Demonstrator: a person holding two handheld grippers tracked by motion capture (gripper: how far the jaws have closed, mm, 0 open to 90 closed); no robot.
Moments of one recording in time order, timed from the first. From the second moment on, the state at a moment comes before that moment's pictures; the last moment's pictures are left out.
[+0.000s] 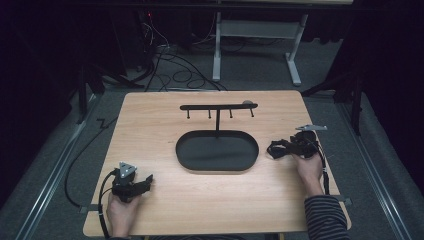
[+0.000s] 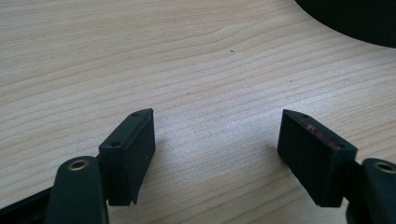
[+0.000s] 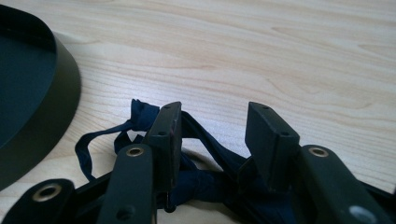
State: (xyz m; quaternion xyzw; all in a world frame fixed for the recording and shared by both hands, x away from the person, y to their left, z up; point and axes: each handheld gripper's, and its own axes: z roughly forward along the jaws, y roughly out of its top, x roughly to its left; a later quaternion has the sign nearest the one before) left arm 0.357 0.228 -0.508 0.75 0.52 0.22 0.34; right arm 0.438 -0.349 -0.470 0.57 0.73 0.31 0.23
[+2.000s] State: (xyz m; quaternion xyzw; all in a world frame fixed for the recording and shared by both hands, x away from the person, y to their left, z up) left arm 0.357 0.228 -0.508 0.75 0.52 0.22 0.34; right arm 0.384 -0.328 -0.416 0.48 0.74 0.41 0.25
